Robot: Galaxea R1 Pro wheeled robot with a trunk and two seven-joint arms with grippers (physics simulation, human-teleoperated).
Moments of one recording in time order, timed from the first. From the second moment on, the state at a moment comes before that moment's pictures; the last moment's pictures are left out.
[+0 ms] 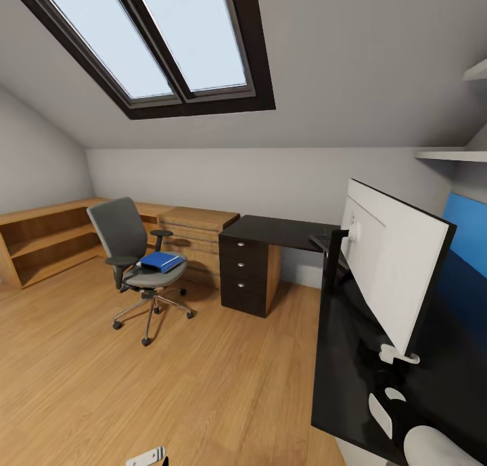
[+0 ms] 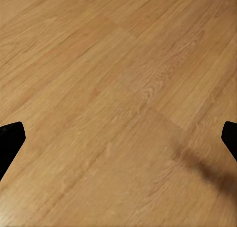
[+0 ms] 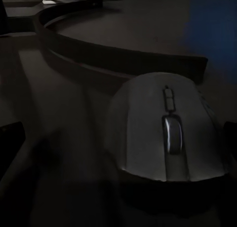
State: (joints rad) left arm -0.26 -0.03 0.03 -0.29 0.24 -0.33 0.07; right arm -0.63 -0.14 -0.25 -0.28 0.00 -0.45 -0.21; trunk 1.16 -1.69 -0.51
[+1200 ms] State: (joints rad) left arm -0.26 -0.03 0.03 -0.29 0.24 -0.33 0.07; right arm -0.63 -0.13 -0.25 -0.28 0.00 -0.45 -0.21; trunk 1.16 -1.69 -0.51
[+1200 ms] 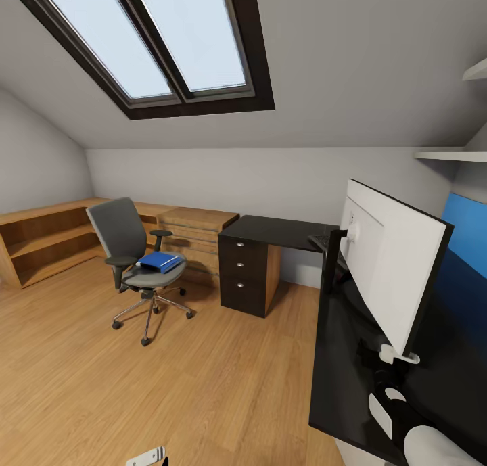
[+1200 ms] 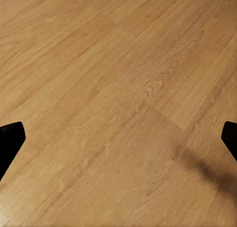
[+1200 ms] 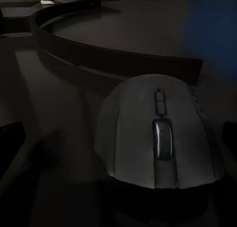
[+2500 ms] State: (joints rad) left arm -0.26 -0.03 0.03 -0.29 0.24 -0.33 0.08; right arm -0.63 -0.13 -0.25 -0.28 0.00 -0.45 -0.21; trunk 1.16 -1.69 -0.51
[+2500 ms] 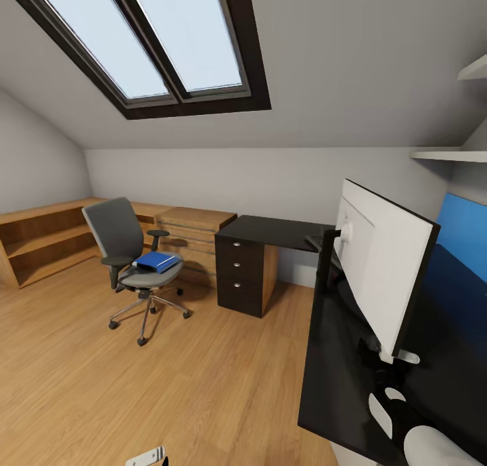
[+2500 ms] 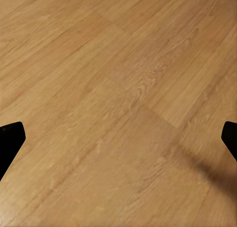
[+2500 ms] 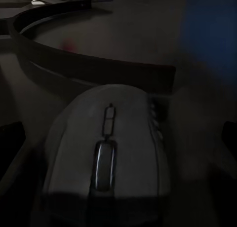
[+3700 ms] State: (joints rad) left arm -0.26 -0.03 0.03 -0.29 0.24 -0.33 0.08; right arm -0.63 -0.13 -0.25 -0.28 0.00 -0.45 -0.21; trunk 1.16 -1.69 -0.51
